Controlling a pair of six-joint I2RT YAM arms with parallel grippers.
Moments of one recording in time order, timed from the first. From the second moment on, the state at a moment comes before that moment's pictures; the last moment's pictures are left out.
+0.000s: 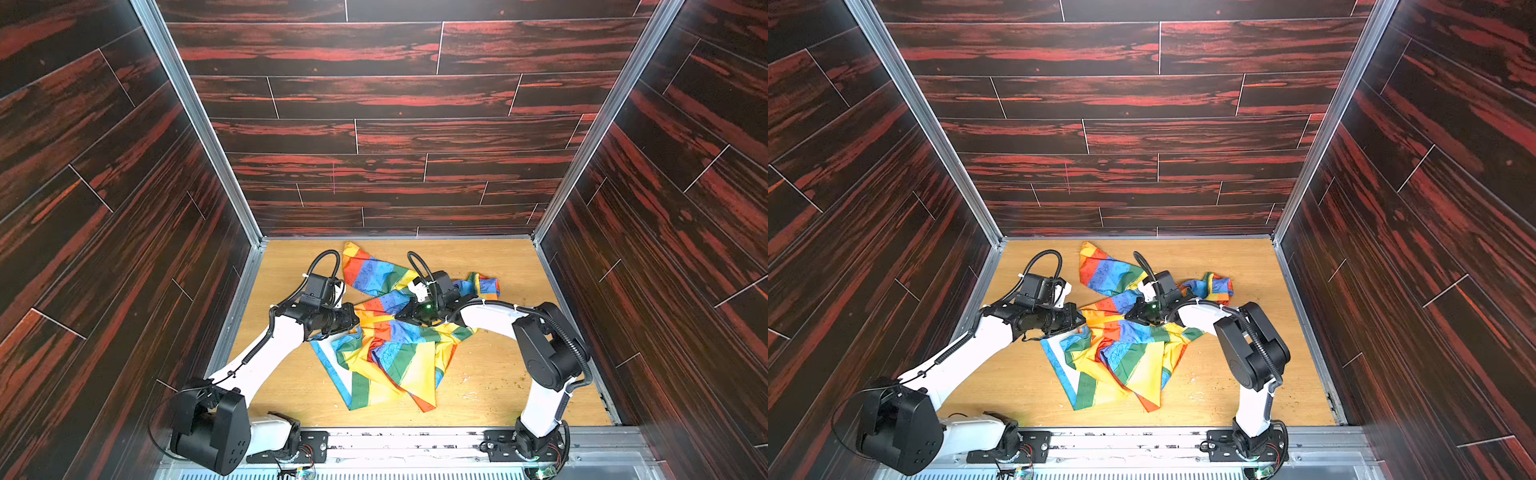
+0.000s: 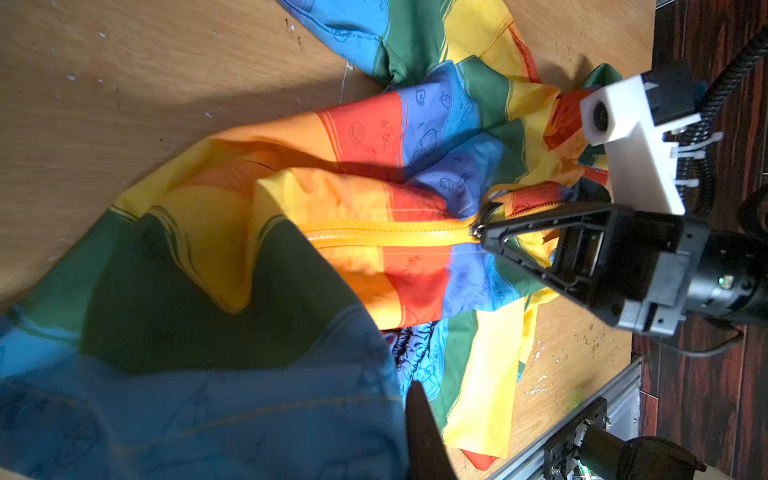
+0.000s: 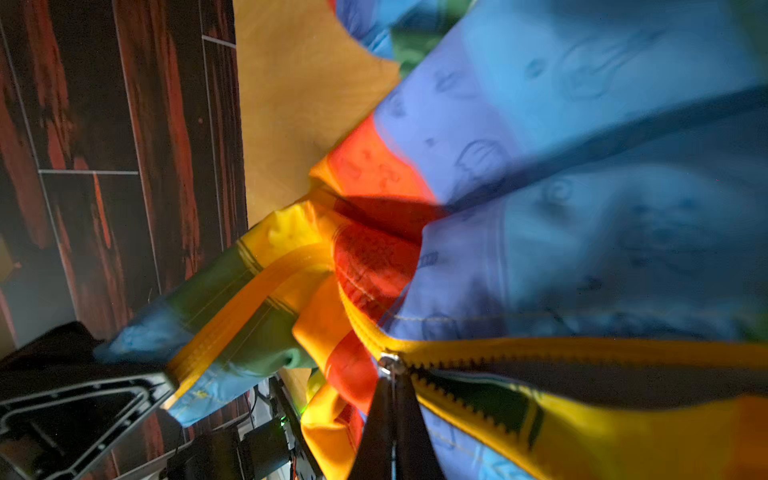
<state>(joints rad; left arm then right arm) -0.31 1.31 0.93 -0.58 0.40 -0.53 0.57 1.85 1.08 -0.06 -0.60 0.76</state>
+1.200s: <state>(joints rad) -0.07 1.16 0.93 -0.79 0.15 -0.57 0.20 1.59 0.94 -0.27 -0.42 0.56</state>
